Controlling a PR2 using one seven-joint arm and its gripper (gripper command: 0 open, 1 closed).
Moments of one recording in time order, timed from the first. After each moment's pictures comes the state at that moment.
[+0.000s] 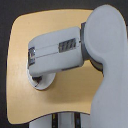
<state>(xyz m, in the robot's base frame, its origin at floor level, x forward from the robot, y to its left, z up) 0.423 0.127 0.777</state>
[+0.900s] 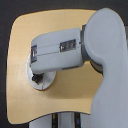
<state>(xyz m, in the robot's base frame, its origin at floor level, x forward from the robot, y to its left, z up) 0.437 0.121 0.749</state>
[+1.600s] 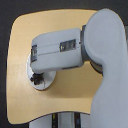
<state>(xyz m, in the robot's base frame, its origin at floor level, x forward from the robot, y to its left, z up) 0.439 0.121 0.745</state>
